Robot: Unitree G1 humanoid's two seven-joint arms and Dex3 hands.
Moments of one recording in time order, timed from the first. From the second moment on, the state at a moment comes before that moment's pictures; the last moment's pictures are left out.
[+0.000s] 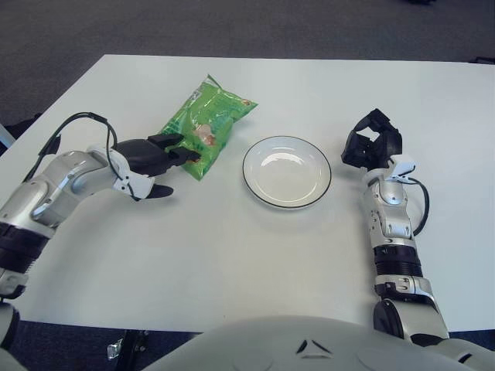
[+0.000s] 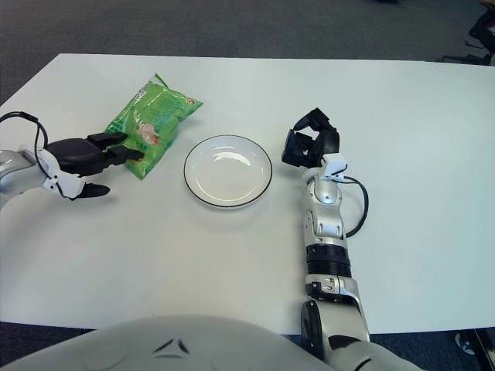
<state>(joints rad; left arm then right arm) -0.24 1.05 -0.20 0.02 0.52 -0.51 -0.58 -0.27 -0.05 -0.17 0.23 0.07 -0.20 -0.12</state>
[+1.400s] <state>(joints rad) -0.14 1.09 0.17 -0.34 0.51 -0.54 -0.51 -0.28 -0.05 -0.17 0.27 0.07 -0.20 -0.10</state>
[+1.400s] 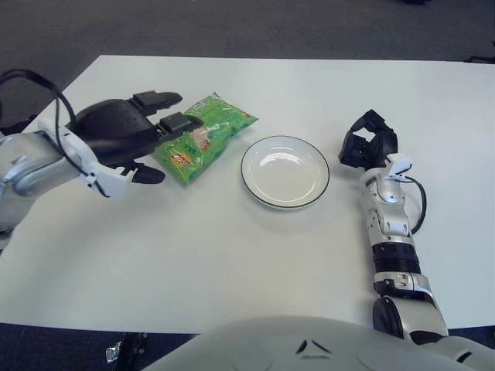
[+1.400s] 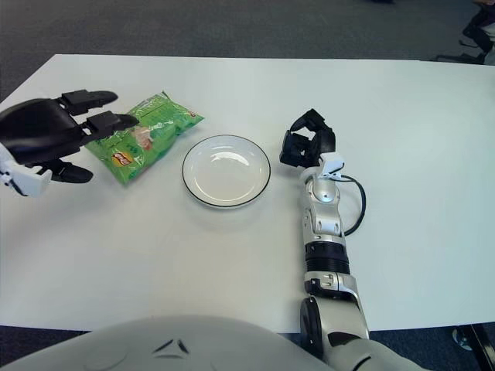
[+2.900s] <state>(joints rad) -0.62 0.78 -0.19 0.16 0.75 -0.45 -0.38 -0.29 -0.05 -0.17 0.28 0.07 -0.19 -0.10</state>
